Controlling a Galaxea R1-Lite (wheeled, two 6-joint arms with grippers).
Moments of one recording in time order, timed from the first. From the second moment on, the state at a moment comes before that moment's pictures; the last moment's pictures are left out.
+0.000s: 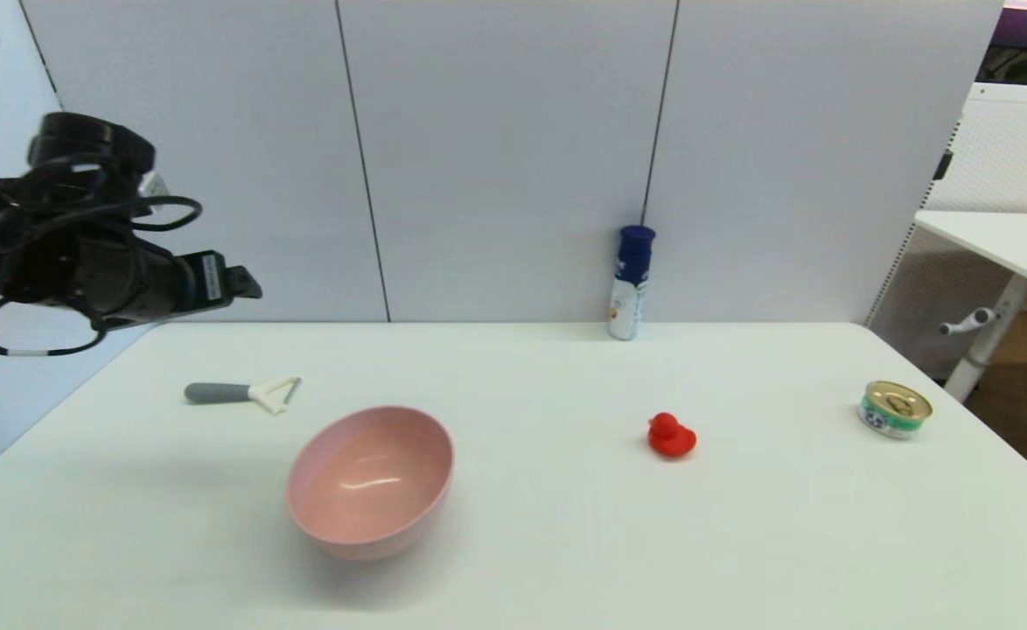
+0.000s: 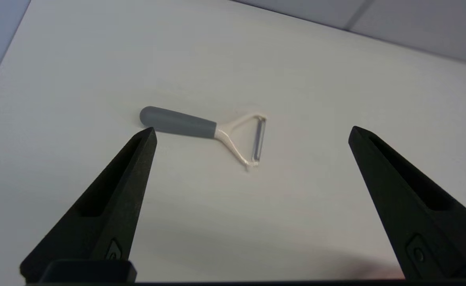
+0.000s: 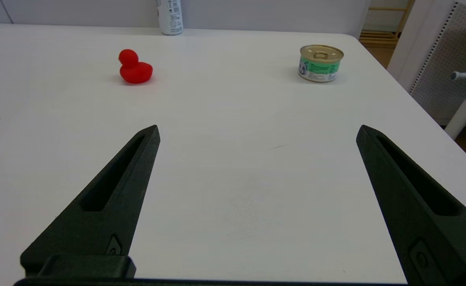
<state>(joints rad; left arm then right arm) -0.06 1.71 -1.34 0.27 0.18 -0.23 0.00 0.00 0.00 0.00 0.02 -0.03</state>
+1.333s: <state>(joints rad) -0.12 2.27 -1.60 0.29 0.91 -0.91 0.00 0.00 0.00 0.00 0.02 -0.03</state>
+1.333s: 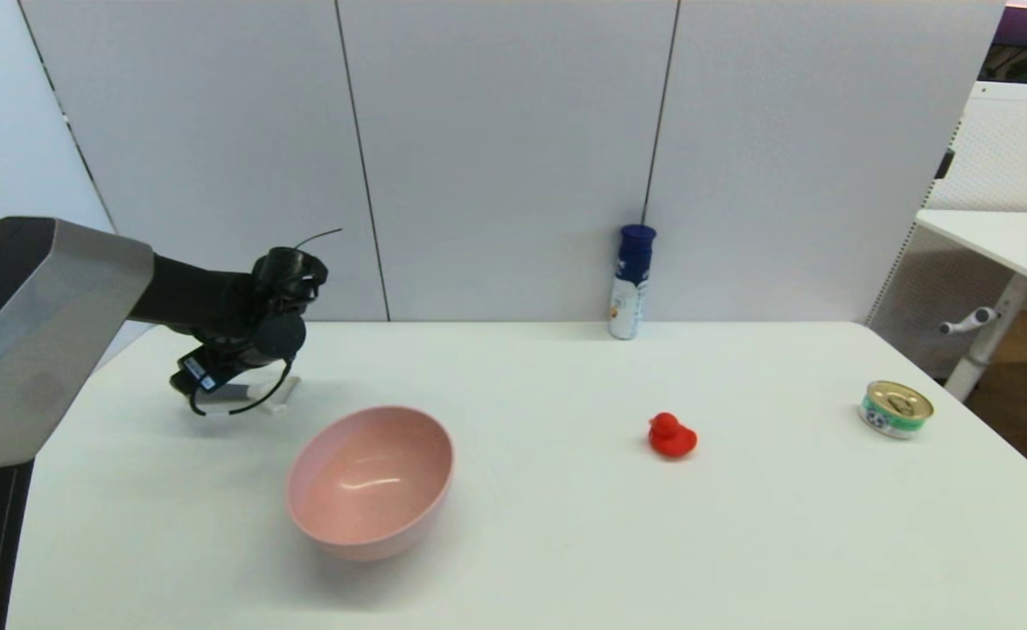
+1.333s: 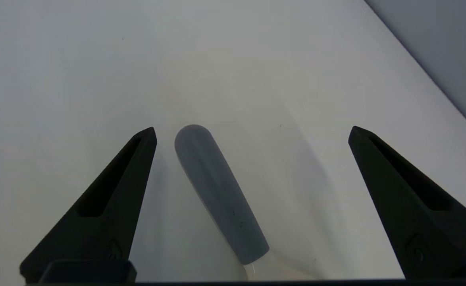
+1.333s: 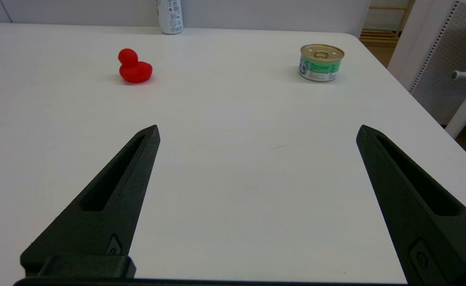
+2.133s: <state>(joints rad) -0.14 2.31 -1.62 0.51 0.93 -1.14 0.00 0.00 0.00 0.00 0.02 -0.03</state>
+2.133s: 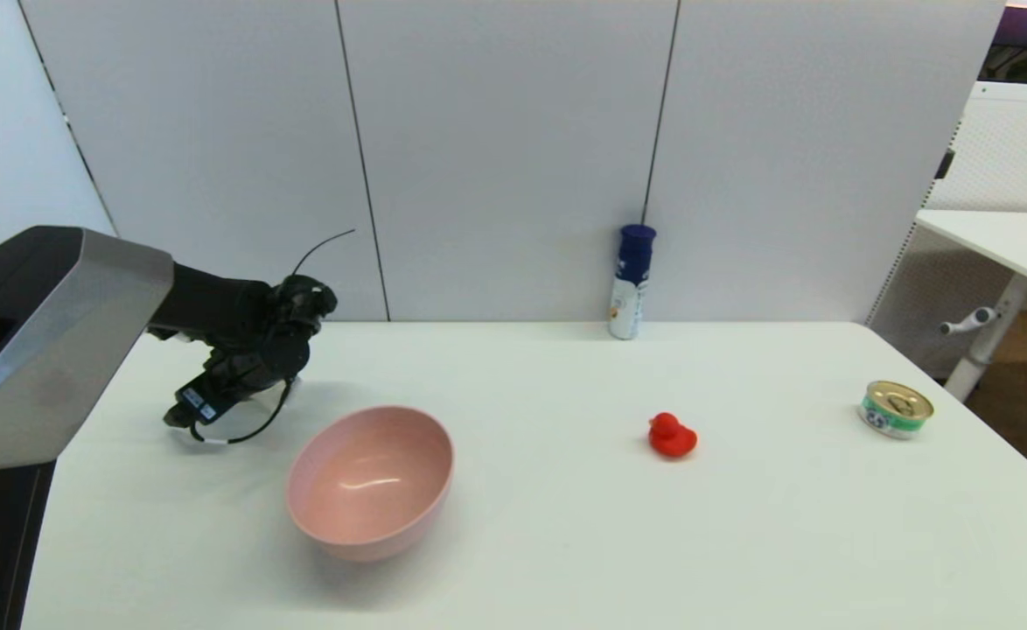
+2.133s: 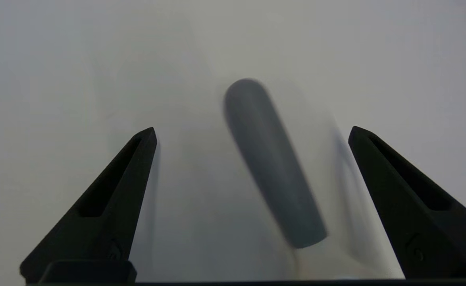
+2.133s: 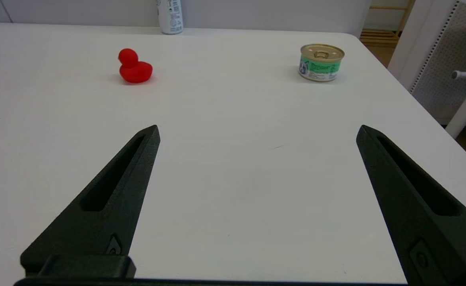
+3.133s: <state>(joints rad) -0.15 2.33 -1.64 0.57 0.93 -1.14 0.00 0.00 0.00 0.00 0.02 -0.03</state>
